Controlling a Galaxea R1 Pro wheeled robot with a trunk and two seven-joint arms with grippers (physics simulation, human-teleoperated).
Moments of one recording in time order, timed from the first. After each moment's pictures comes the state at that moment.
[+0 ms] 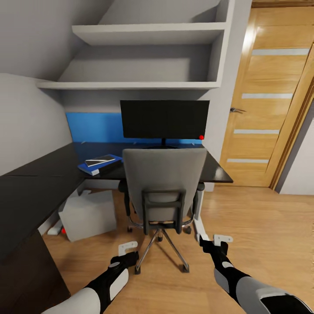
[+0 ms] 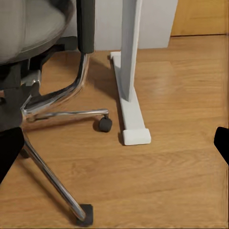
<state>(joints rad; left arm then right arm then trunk) -0.63 -0.13 -0.39 -0.29 0.55 -0.02 0.27 -0.74 -0.01 0.09 -0.03 -0.16 -0.48 -0.09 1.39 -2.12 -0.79</state>
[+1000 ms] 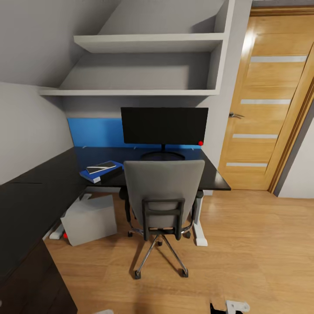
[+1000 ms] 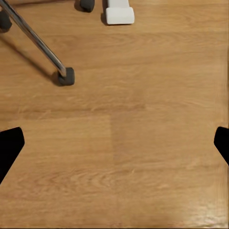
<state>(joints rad) -0.44 -0.07 -0.38 -0.02 0.56 -0.03 0.27 -0.42 -0.02 0.09 0.02 -0.16 -0.49 -0.09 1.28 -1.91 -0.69</state>
